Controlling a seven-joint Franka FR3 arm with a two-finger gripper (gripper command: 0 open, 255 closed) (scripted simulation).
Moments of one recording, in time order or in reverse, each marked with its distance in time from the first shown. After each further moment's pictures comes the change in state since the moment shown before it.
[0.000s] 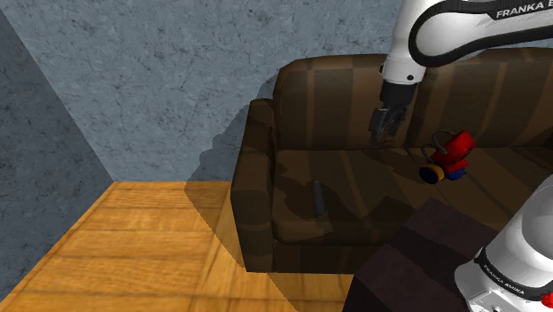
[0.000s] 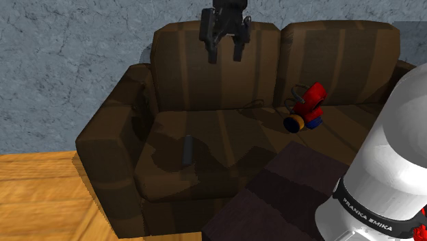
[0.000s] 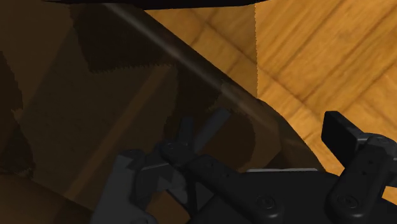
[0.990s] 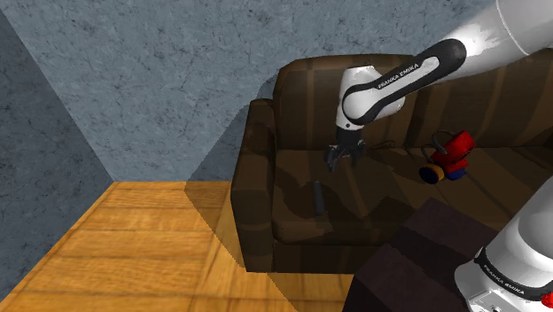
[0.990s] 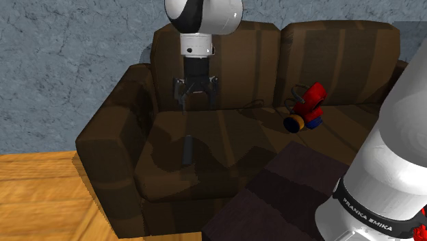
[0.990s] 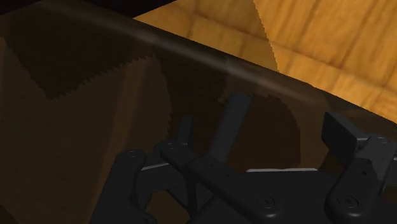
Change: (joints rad) arm -0.051 0.550 0.080 0.080 0.011 0.416 0.296
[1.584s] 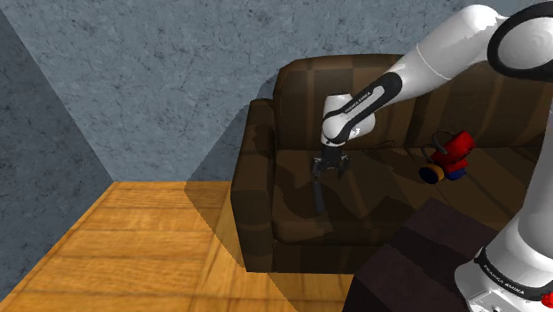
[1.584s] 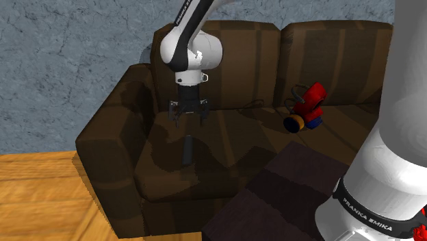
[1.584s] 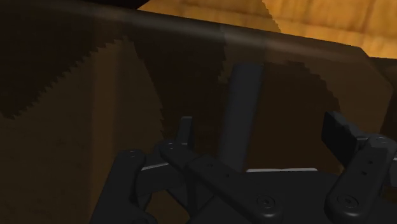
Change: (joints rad) arm -0.001 0.370 -0.031 0.194 -0.029 0.142 0.159
